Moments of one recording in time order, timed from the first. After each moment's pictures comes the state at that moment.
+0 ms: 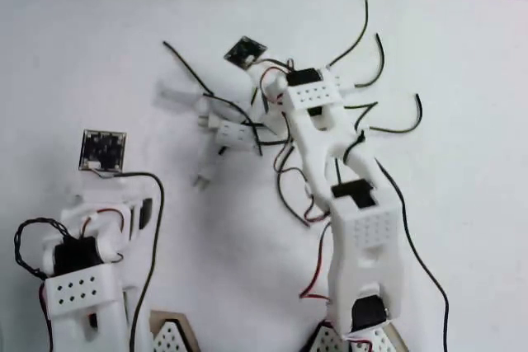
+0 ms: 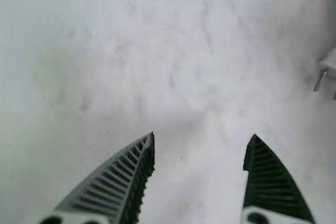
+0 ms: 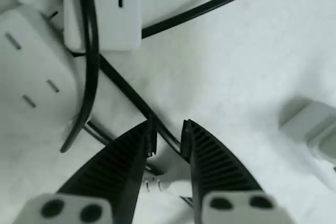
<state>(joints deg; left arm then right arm) -21.7 -69.6 79.3 56.2 -18.5 -17.2 36.4 -18.1 61.8 36.8</state>
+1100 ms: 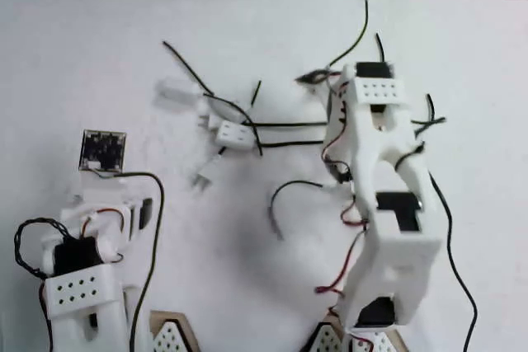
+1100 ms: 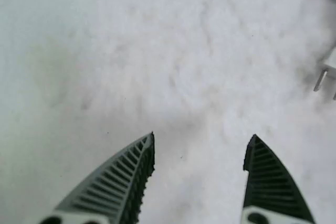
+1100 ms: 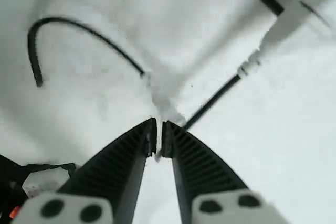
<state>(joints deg) -21.7 -69.6 79.3 56.2 -18.5 -3.0 18.4 -7.2 97.8 36.6</state>
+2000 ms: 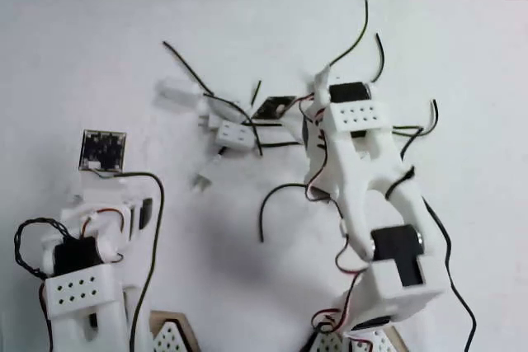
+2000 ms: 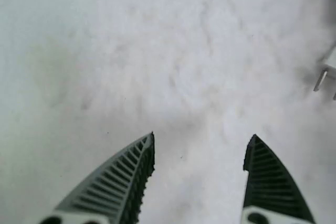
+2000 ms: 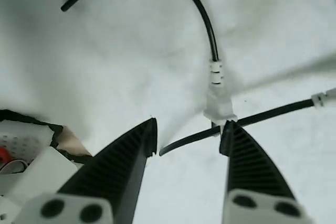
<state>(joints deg) -21.7 -69.6 79.3 56.2 -18.5 -11.5 8.2 9.1 93.7 53.4</state>
